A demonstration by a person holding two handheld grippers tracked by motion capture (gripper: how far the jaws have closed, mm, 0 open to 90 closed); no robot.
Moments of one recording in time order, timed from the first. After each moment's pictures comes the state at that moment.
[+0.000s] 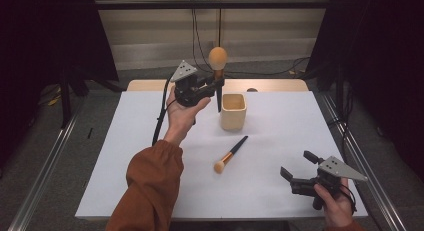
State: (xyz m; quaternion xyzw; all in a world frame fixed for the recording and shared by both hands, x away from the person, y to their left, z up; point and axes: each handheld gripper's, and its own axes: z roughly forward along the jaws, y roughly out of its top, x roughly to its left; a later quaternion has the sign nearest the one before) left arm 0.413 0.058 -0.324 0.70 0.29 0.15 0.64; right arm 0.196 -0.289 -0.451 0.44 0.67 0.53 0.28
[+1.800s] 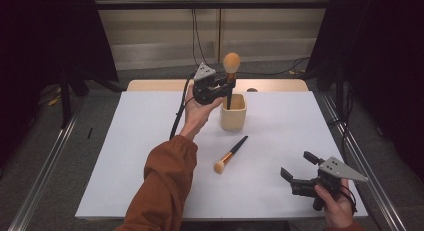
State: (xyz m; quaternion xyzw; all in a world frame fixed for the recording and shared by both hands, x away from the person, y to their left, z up) left arm 0.451 0.016 -0.370 0.72 0.30 0.15 0.60; right arm 0.195 -0.290 -0.451 0.44 0.67 0.53 0.28
